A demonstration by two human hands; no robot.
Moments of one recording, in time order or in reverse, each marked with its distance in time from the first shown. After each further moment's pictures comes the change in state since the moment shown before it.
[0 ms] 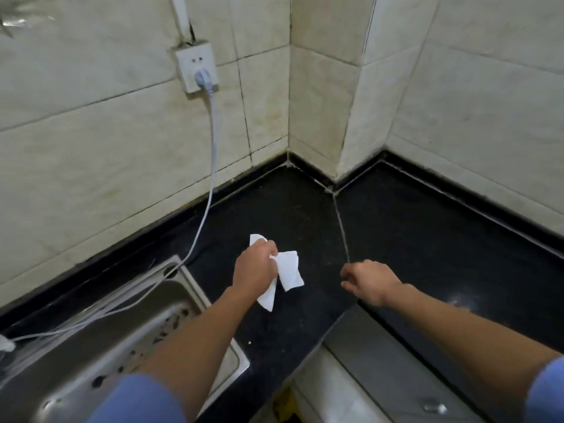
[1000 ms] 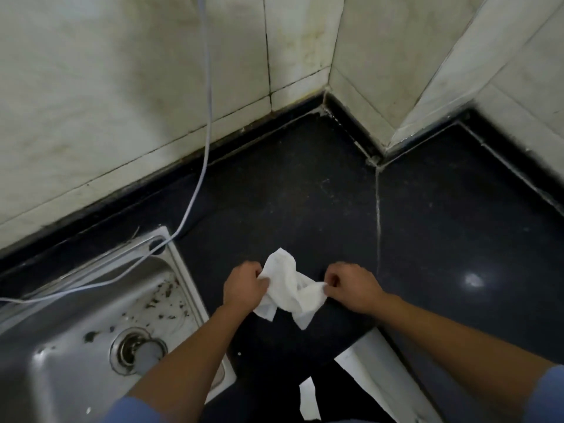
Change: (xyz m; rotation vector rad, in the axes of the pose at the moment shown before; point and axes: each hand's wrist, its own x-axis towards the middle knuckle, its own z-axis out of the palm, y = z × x) left_hand 0.044 -0.089 0.090 -0.014 -0.297 -0.527; right_hand 0.137 -0.003 0.053 0.359 -0.264 -0.067
